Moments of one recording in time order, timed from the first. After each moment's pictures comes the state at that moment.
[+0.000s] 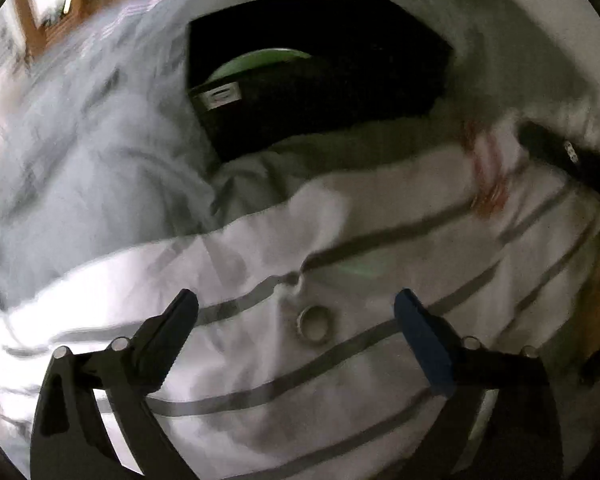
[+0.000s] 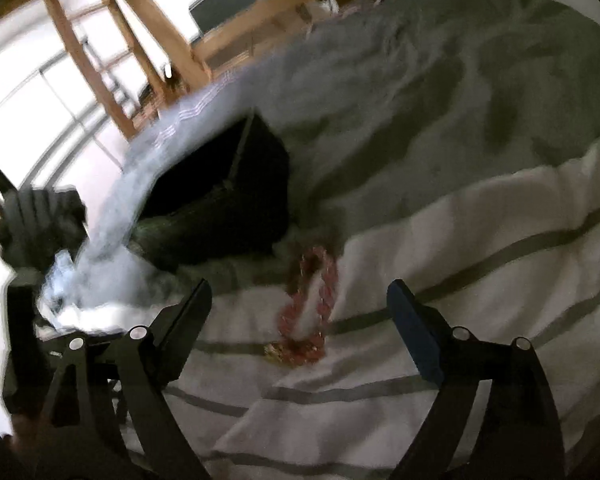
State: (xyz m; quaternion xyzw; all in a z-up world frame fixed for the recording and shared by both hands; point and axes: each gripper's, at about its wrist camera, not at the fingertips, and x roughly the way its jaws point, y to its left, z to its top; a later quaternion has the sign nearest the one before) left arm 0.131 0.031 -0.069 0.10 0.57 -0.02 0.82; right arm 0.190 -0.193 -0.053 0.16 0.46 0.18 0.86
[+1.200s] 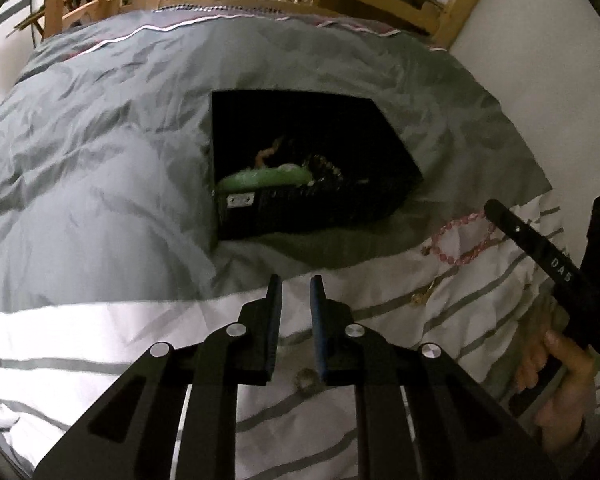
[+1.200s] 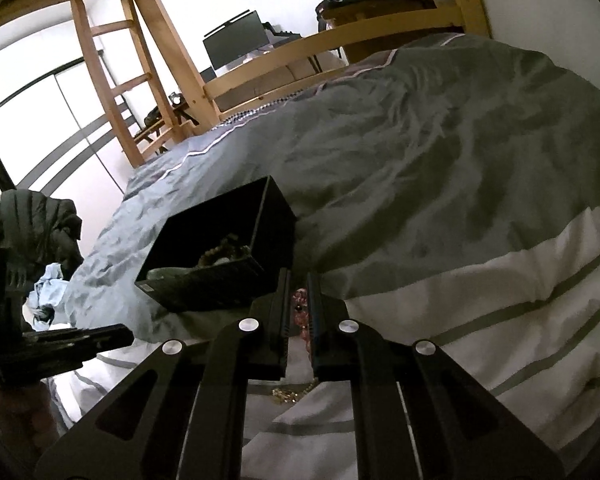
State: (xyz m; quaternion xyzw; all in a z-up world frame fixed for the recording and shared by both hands) left arm 0.143 0.076 -0.016 -0.09 0.50 -0.08 0.86; right arm 0.184 -0.198 -0.004 0.15 0.37 0.17 0.90
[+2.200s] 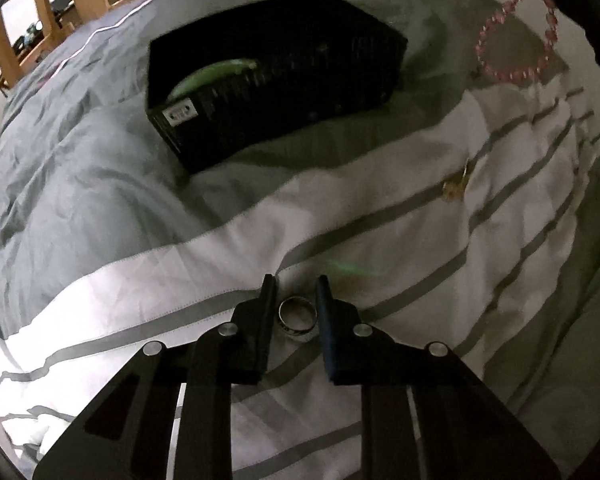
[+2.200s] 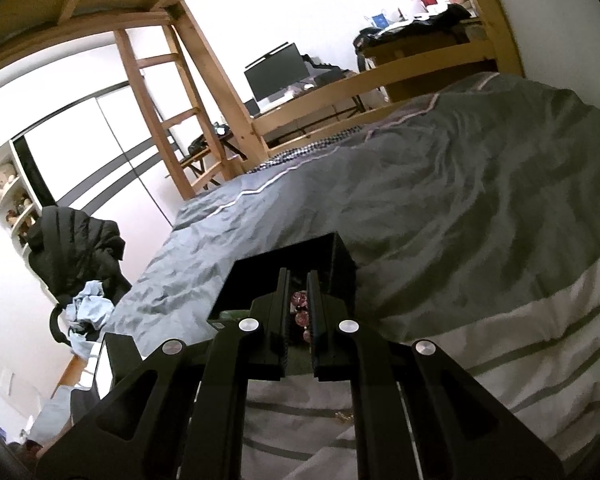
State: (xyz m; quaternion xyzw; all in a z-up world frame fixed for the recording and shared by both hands) left arm 0.124 0.032 -0.060 0.06 0.56 -0.08 0.82; right arm 0.169 -0.191 0.053 0.18 0.30 0.24 0.91
